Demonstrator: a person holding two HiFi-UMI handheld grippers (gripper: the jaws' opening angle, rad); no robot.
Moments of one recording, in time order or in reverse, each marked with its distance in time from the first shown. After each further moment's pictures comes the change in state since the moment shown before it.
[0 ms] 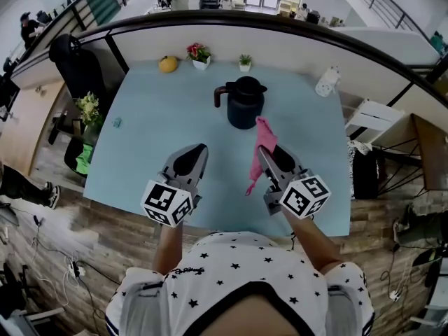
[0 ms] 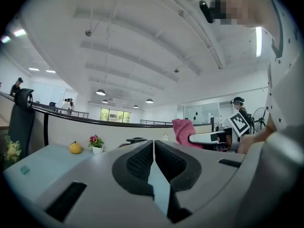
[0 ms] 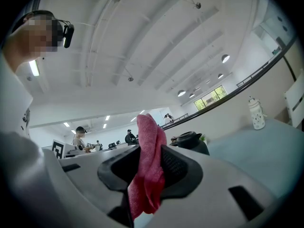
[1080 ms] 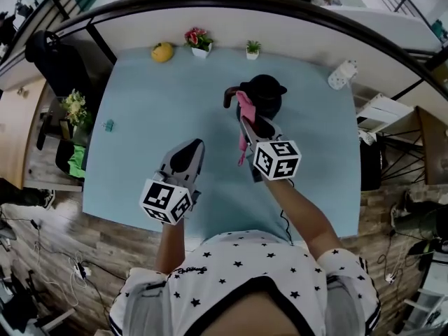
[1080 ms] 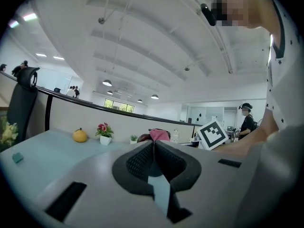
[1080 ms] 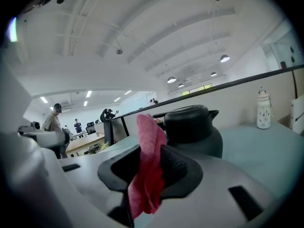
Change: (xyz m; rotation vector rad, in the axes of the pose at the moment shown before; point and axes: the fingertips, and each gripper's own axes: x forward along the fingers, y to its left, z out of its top) left arm 0.037 0.100 -0.037 -0.125 0.057 0.008; right arm 0.172 -0.076 -0.067 -0.103 0.217 -0.241
